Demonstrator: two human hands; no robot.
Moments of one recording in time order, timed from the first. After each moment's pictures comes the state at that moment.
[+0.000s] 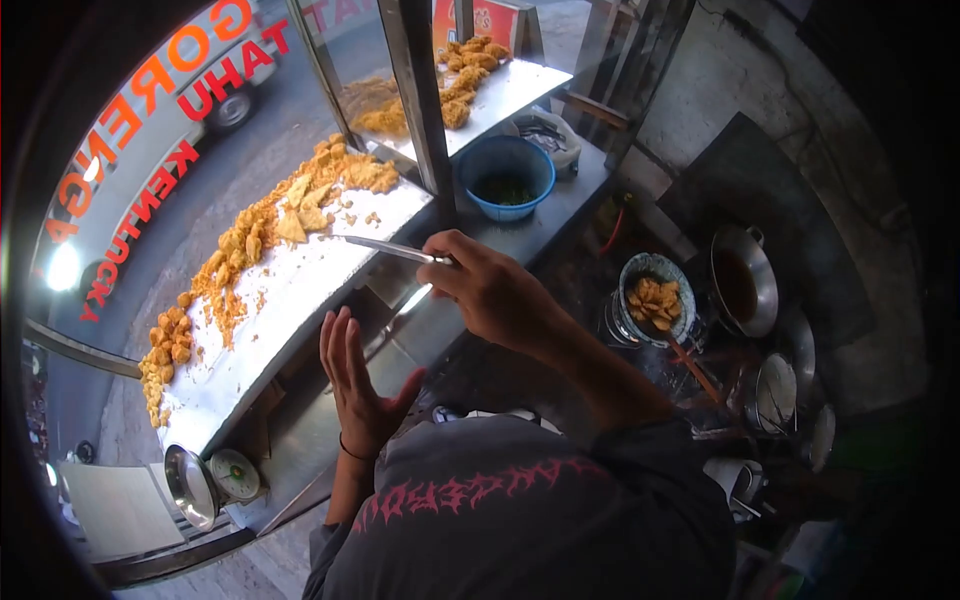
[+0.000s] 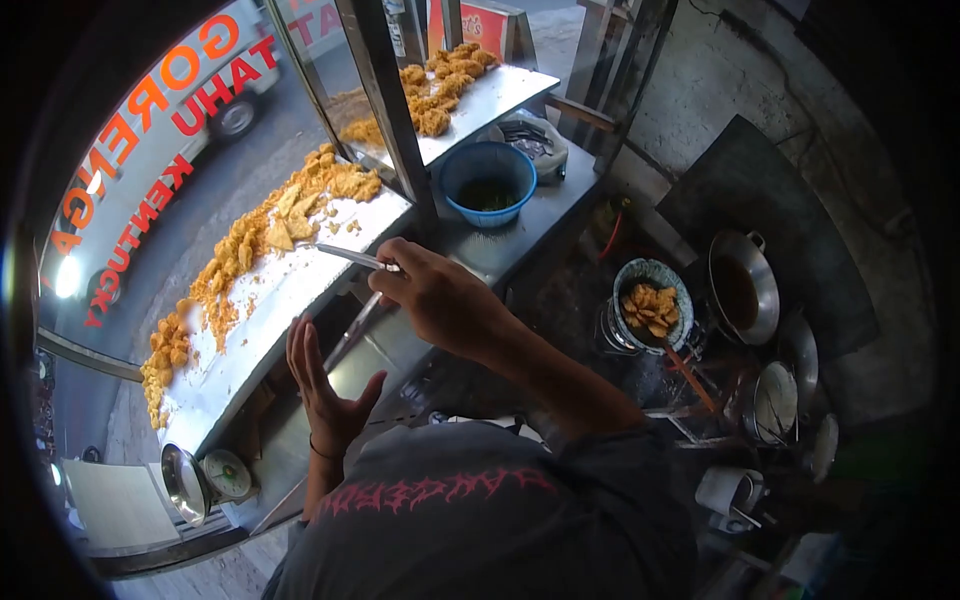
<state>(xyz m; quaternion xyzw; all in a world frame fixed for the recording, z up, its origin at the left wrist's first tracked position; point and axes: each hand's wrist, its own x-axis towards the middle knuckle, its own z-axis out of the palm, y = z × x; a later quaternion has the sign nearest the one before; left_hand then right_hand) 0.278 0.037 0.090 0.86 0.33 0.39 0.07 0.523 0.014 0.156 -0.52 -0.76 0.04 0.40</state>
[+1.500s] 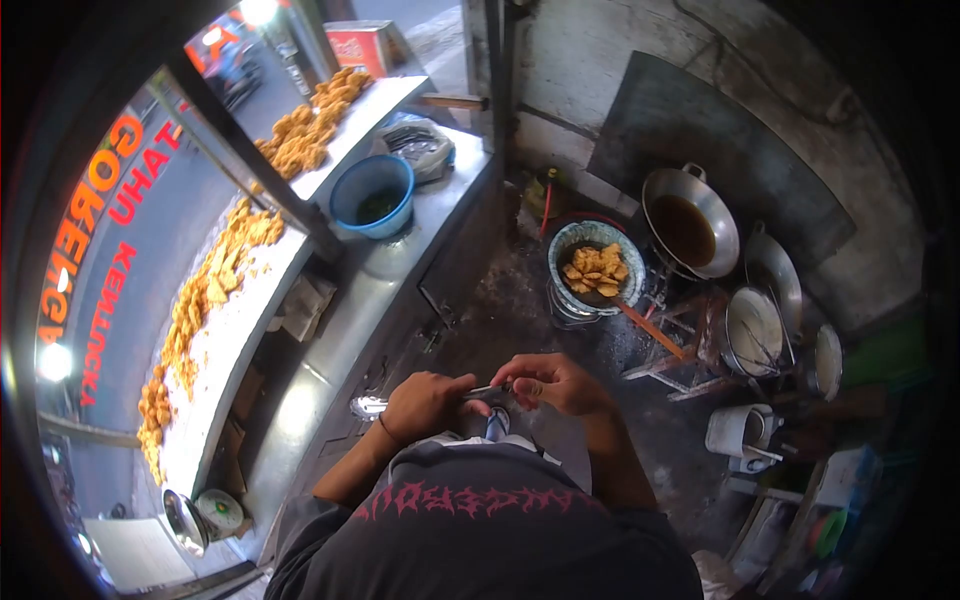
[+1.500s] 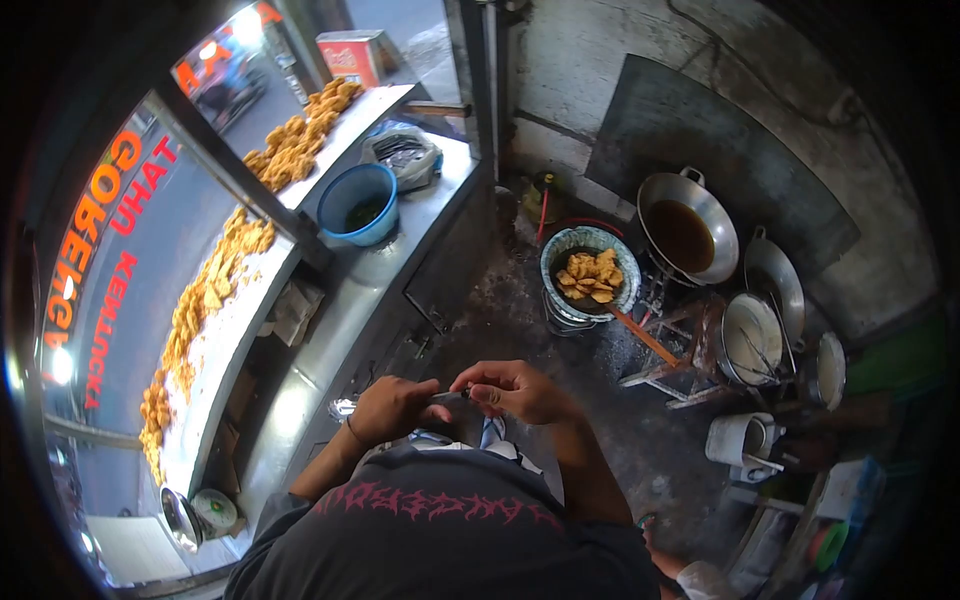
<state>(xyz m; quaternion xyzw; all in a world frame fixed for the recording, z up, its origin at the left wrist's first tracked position) 0.480 -0.098 0.076 0.95 0.03 0.01 0.30 0.667 -0.289 0.057 -0.46 -0.39 0.54 0.58</state>
